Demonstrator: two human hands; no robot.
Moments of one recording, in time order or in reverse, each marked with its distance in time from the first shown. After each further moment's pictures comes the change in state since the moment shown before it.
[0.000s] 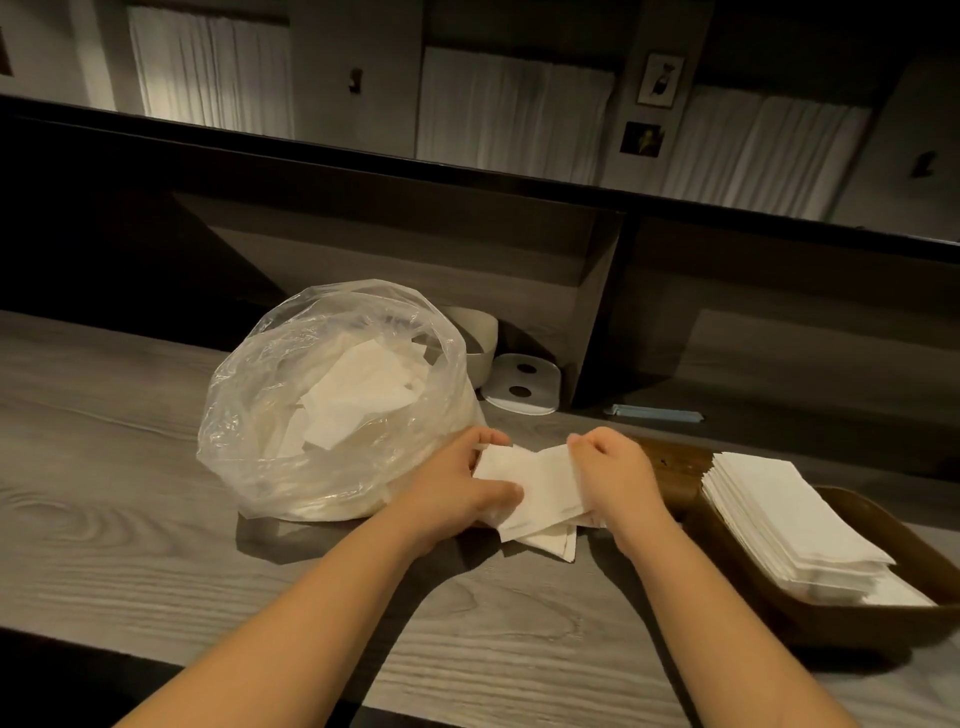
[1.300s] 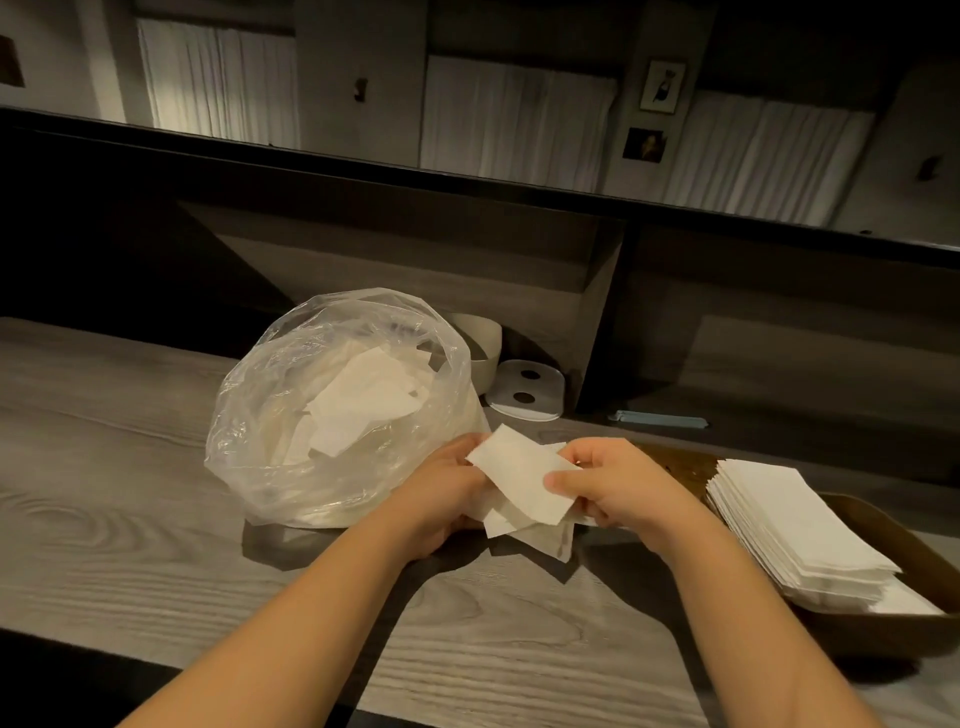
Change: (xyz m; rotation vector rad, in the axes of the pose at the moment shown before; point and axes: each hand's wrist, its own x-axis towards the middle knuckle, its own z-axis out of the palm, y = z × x) left_hand -0.002 0.007 -0.003 -0.348 -0.035 -0.079; right_hand -0.012 -0.024 -0.025 -0.149 -0.446 -0.047
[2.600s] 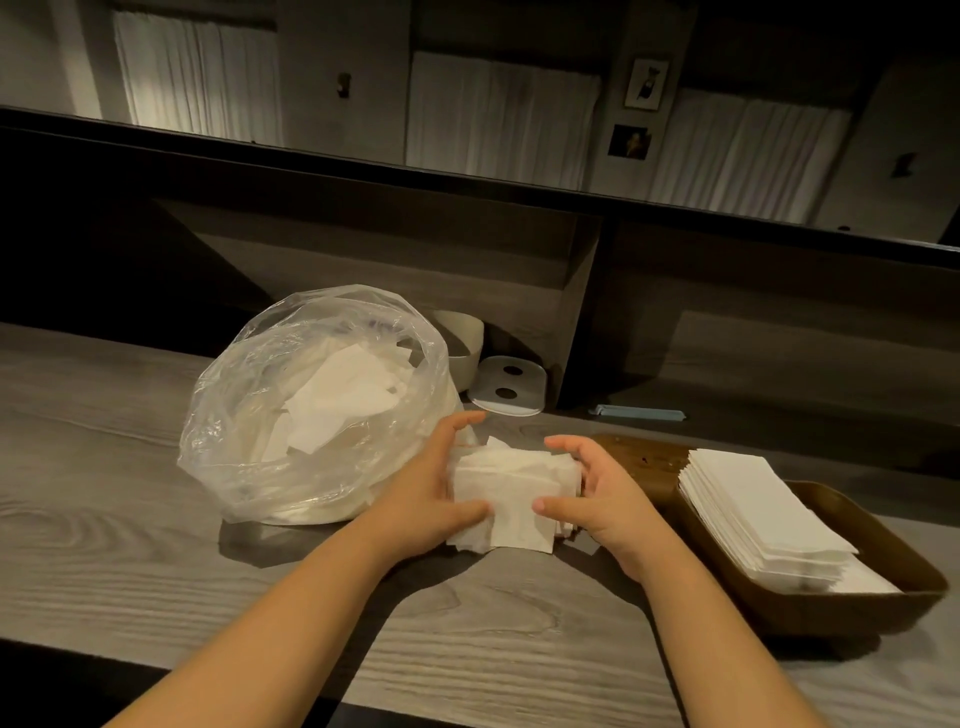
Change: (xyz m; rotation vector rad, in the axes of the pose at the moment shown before) left_hand -0.019 -0.004 -0.006 0.555 -0.012 0.378; right_hand 0.004 0.051 0.012 0.503 0.032 -0.186
